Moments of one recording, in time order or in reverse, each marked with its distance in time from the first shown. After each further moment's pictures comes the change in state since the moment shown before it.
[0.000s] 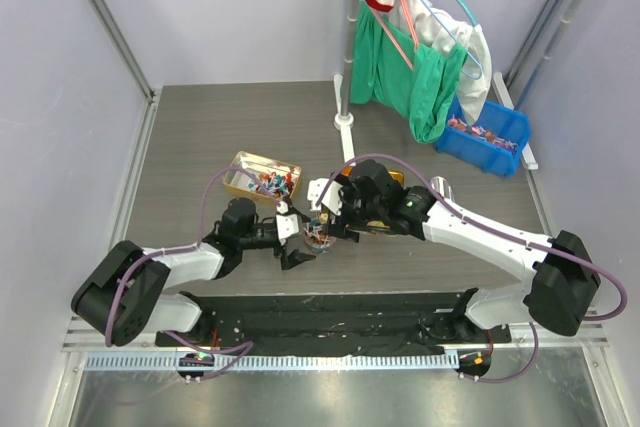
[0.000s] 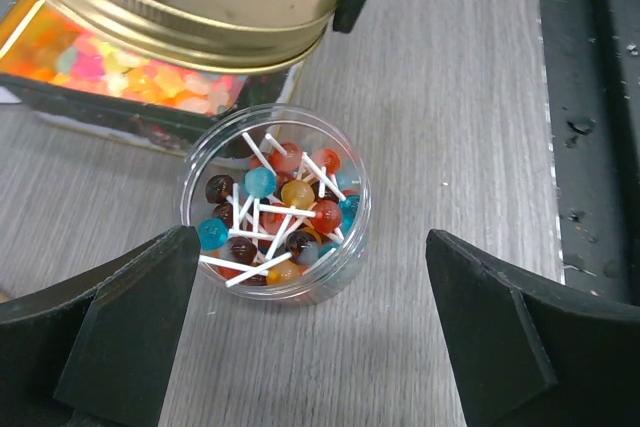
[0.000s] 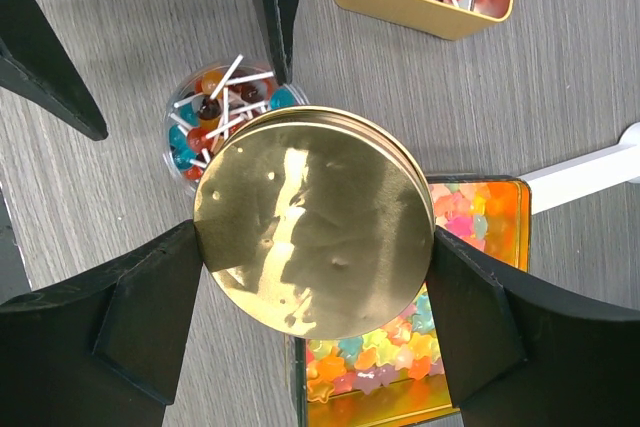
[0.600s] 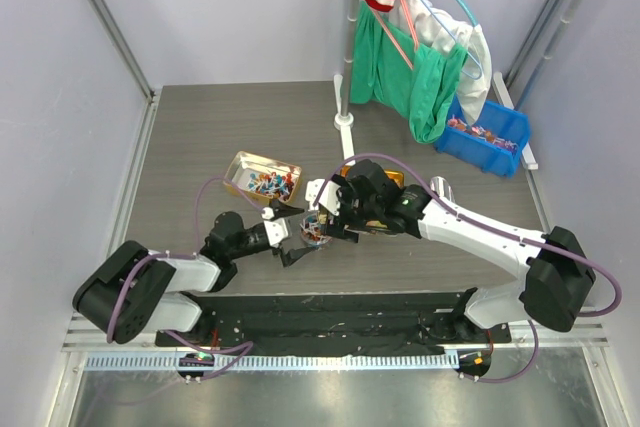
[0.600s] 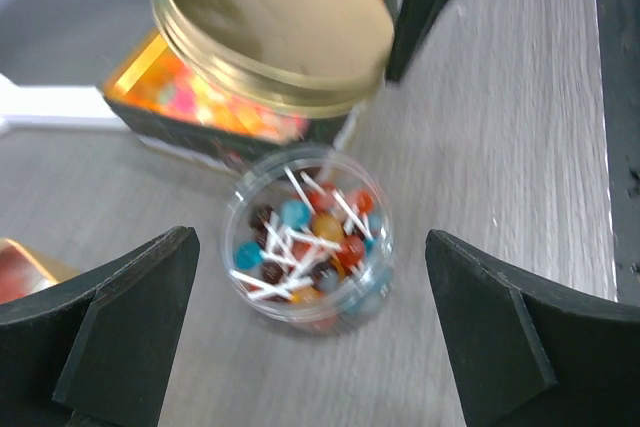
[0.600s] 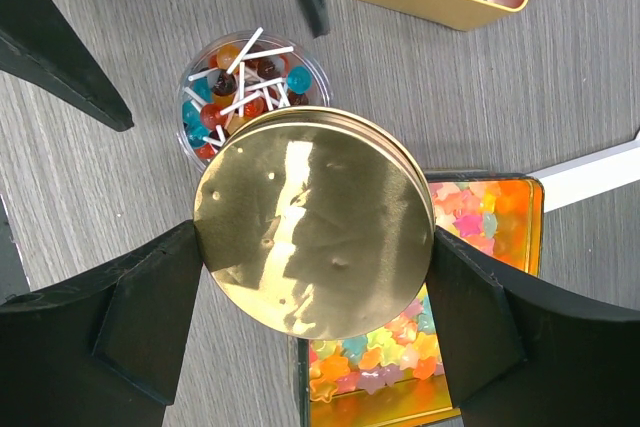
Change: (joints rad) left arm 0.000 0.027 -0.147 0.407 -0.115 -0.095; right arm 0.000 0.031 0.012 -0.013 0.003 0.000
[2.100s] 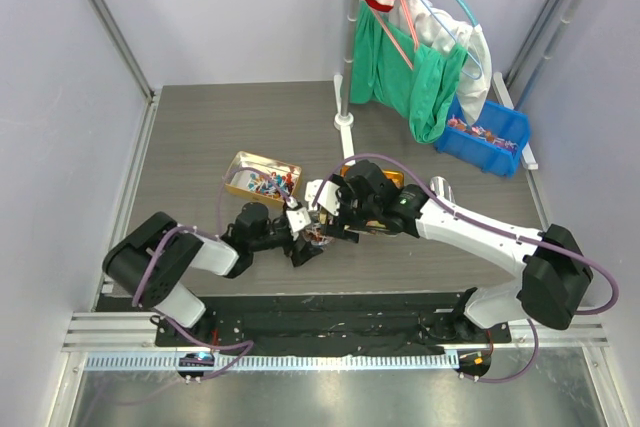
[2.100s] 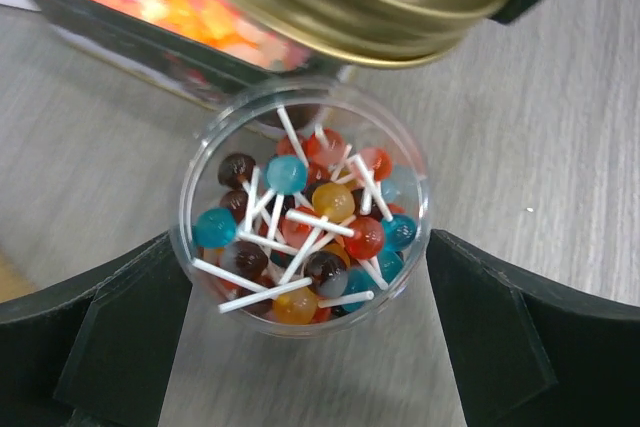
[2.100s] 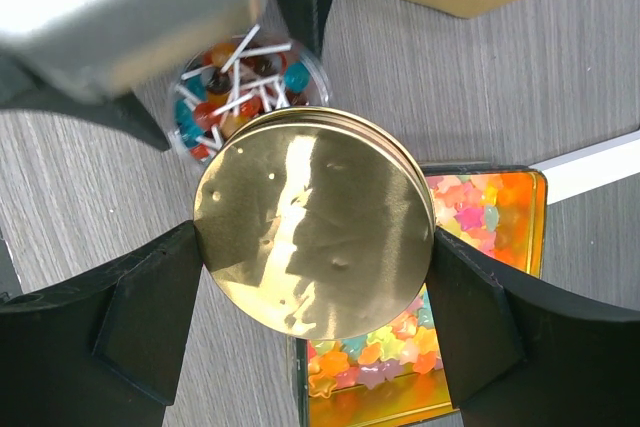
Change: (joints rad) left arm -0.063 0.193 0.136 -0.148 -0.124 -0.056; right arm 0.000 0.013 0.002 -0.007 0.020 -0.004
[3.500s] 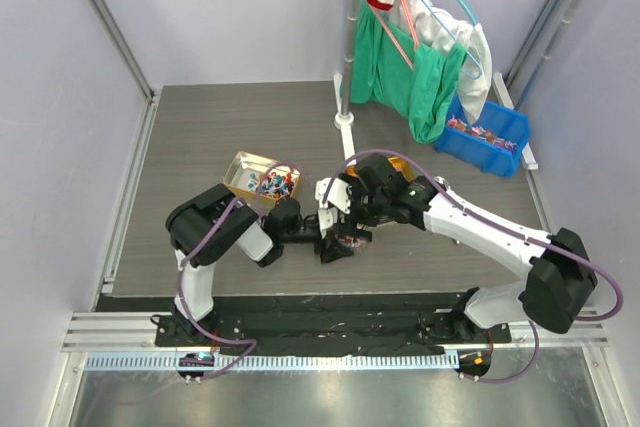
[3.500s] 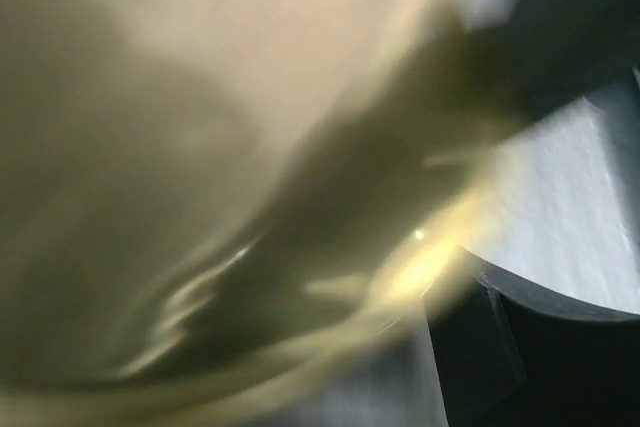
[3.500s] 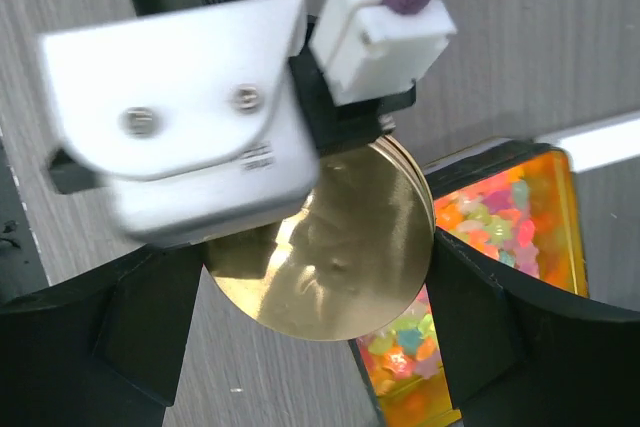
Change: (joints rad) left arm -0.124 0.410 0.219 0.276 0.163 -0.063; right arm -0.067 0.000 0.032 -0.156 -0.070 -0.077
